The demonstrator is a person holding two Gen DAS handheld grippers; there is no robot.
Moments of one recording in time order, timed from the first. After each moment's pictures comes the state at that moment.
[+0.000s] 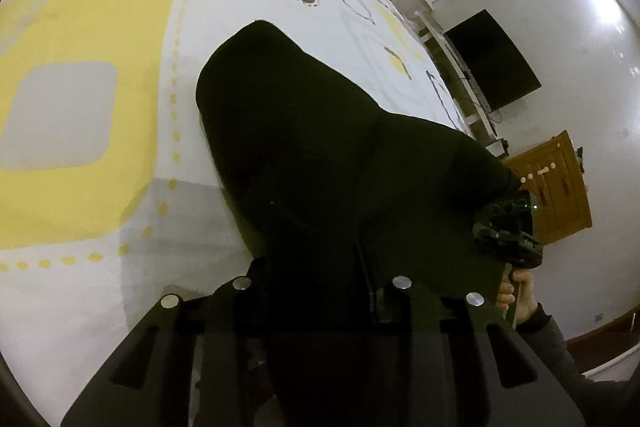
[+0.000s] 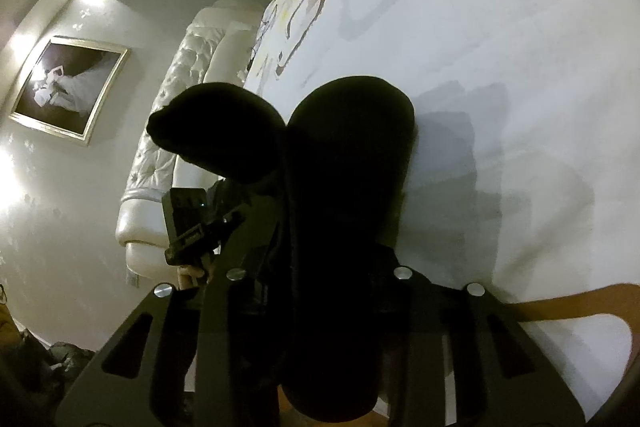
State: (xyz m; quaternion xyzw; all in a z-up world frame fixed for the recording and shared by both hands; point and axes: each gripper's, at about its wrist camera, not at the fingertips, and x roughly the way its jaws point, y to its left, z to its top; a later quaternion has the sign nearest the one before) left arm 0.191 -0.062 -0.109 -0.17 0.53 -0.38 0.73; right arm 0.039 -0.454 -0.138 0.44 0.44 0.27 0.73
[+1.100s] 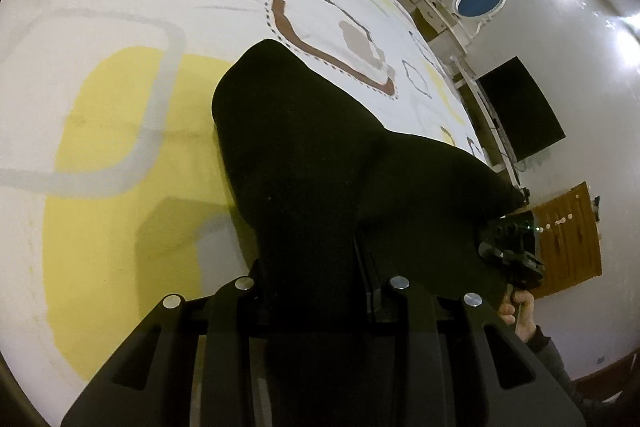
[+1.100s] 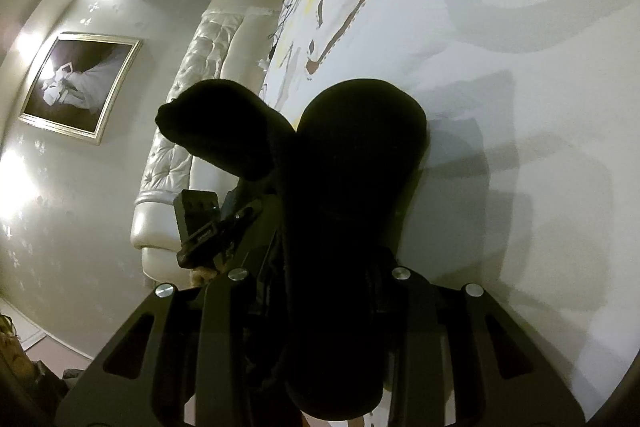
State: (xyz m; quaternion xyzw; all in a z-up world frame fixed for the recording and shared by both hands) left arm 0.271 0.033 -0.099 -0.20 0.51 -0.32 0.77; right arm 0.175 -0.360 -0.145 0.45 0.44 0.32 0.71
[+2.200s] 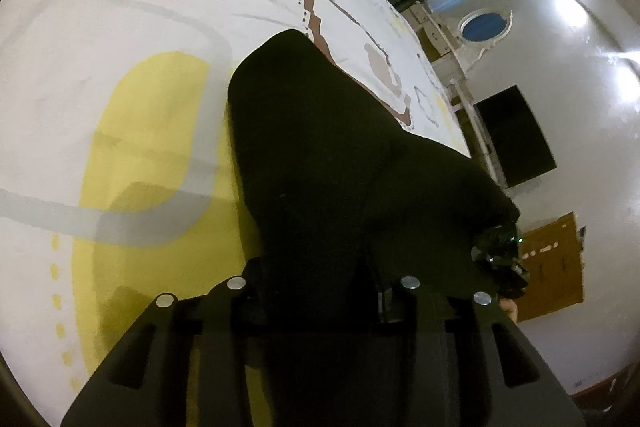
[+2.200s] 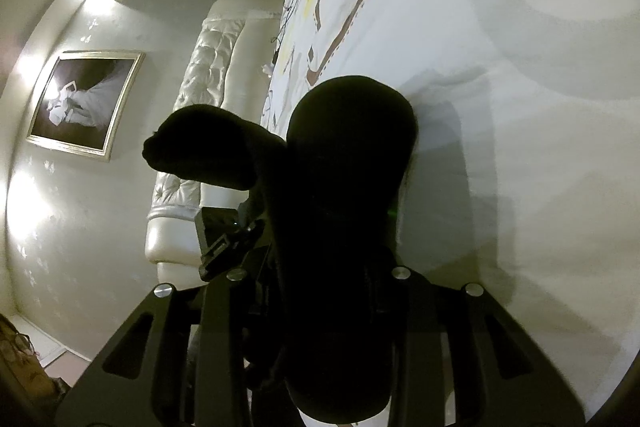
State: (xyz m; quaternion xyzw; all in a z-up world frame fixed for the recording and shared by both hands) left arm 0.281 0.079 -0.112 -0.27 0.51 -0.32 0.76; right arm 0.220 -0.341 -0.157 0.48 0.44 0.32 0.68
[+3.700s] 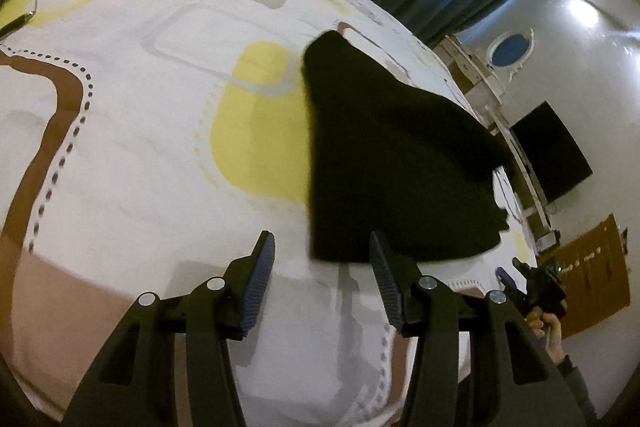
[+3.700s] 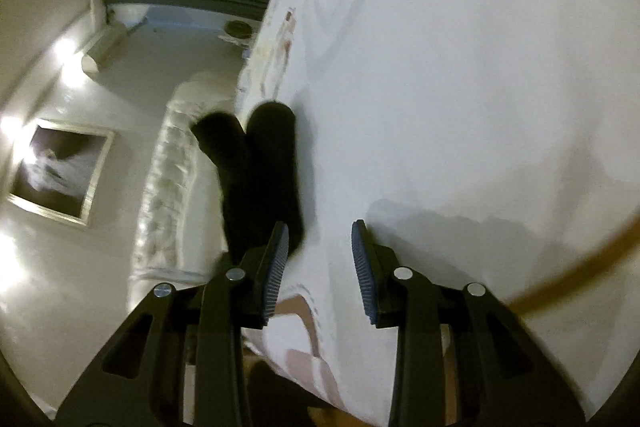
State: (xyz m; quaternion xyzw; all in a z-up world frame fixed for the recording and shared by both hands) left arm 0.129 0.103 -0.084 -0.22 0.45 -0.21 0.84; right arm 0.036 -0.435 -0.159 0.52 0.39 0.16 0.74
